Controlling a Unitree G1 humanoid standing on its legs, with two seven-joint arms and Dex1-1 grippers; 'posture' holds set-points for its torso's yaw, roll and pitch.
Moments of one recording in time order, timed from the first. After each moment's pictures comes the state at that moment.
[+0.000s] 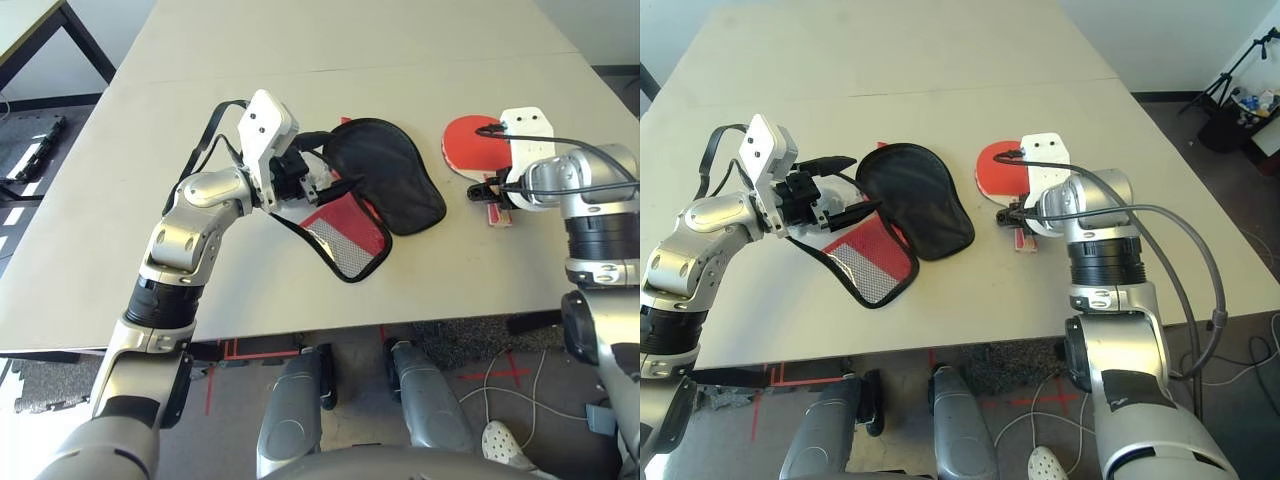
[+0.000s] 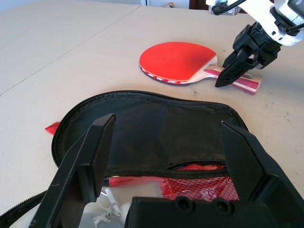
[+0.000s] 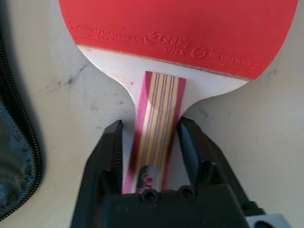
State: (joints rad) left arm -0.61 0.52 -0.08 -0.11 -0.31 0.42 -0.79; right arm -0.91 -0.52 0.00 0.23 0.20 1.44 0.22
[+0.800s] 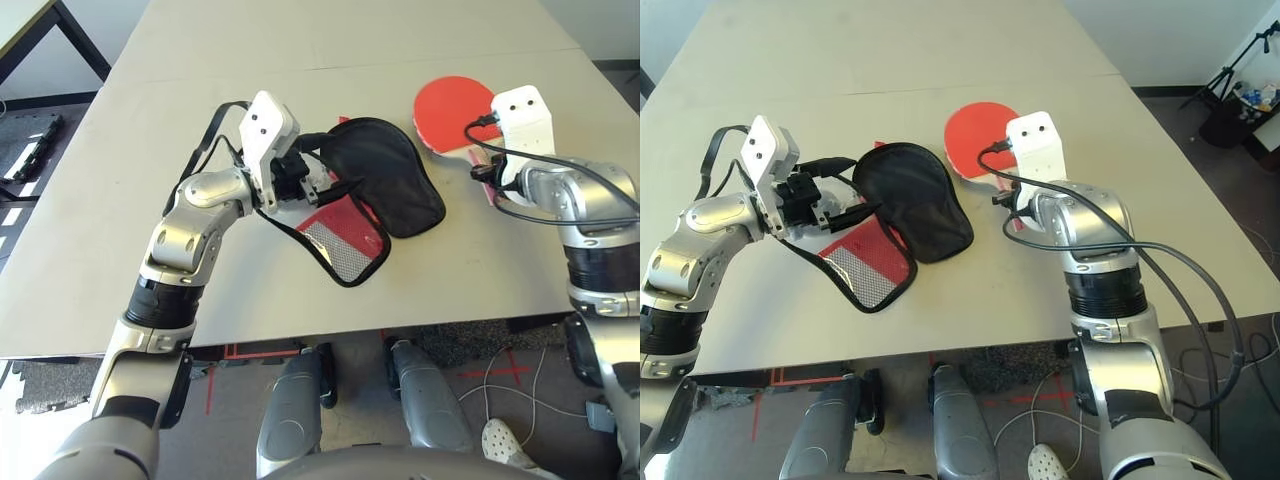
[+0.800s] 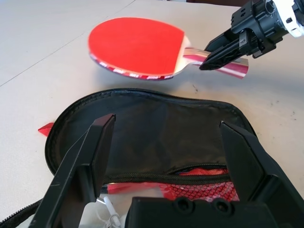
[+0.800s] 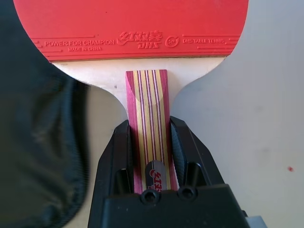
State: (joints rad) left arm -0.61 0.52 -0.08 -0.10 -0.30 0.41 -0.80; right arm -0.83 -0.44 0.09 -0.12 0.15 1.33 0.25
